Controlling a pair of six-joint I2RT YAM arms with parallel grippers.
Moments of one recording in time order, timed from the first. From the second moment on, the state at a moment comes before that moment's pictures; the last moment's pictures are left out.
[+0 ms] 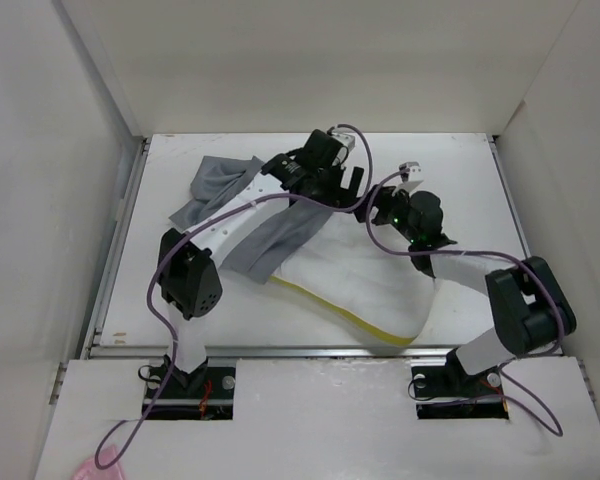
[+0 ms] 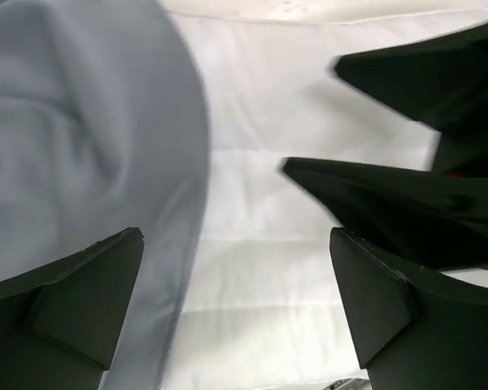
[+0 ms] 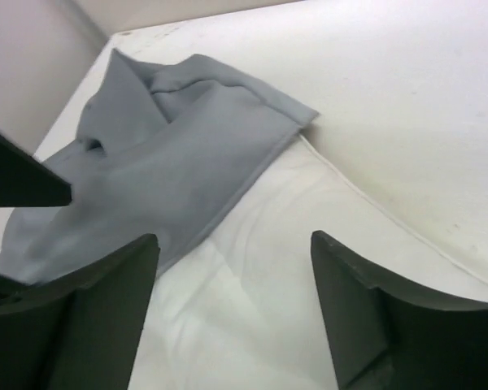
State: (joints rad) left arm -0.73 1.92 1.88 -0.77 0.02 -0.28; right arm 0.36 1.54 0.69 0.73 -0.21 0.45
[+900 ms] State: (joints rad) left arm -0.88 0.97 0.62 -0.73 -0.29 -1.13; right arm 1.03 1.50 0.88 -0.16 0.15 0.03
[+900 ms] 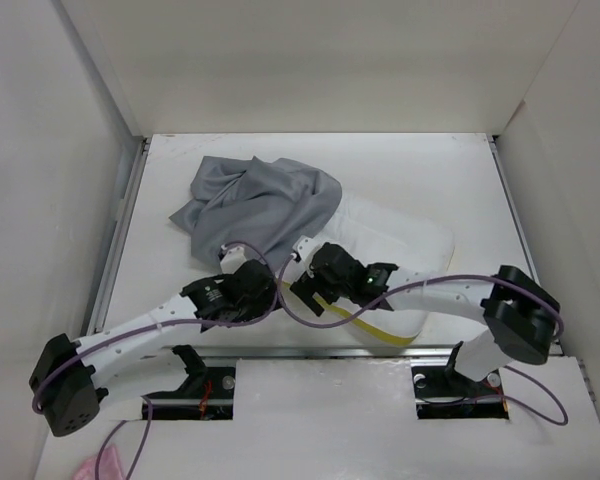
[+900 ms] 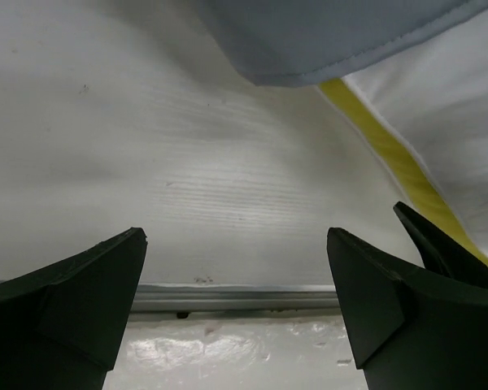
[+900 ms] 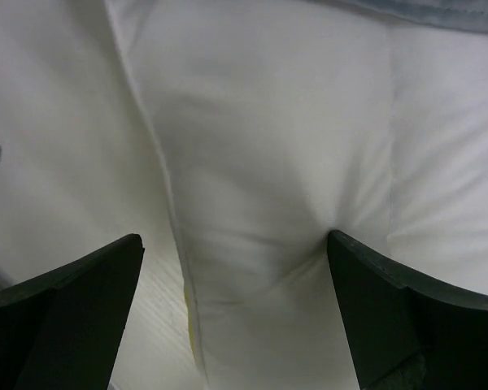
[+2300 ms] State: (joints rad) left arm -0.83 1.43 0.96 -0.63 -0.49 -0.94; right arm 1.01 1.54 1.00 -0.29 0.36 0.21
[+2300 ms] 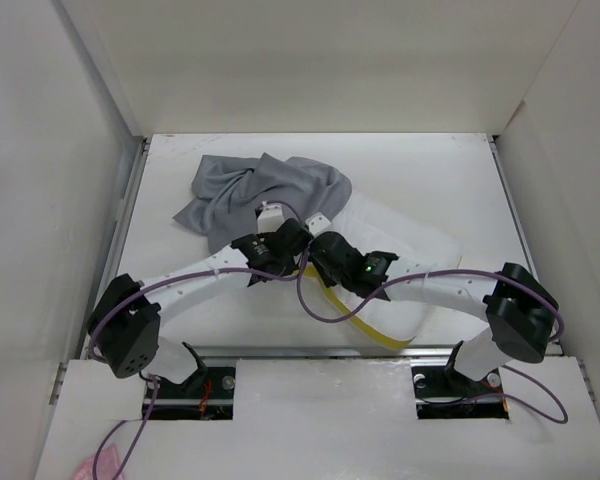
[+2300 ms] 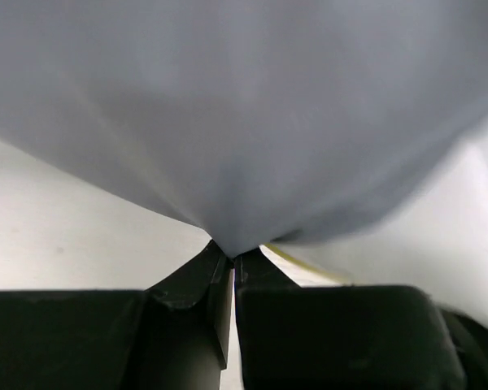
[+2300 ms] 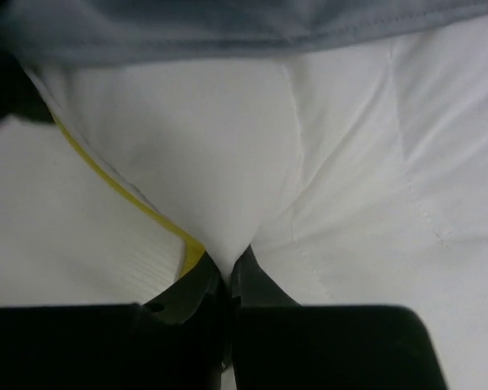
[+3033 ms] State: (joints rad) left arm -1.04 1.27 1.08 -0.89 -0.45 -1.05; right arm 0.97 1.51 0.87 0.45 0.37 0.35
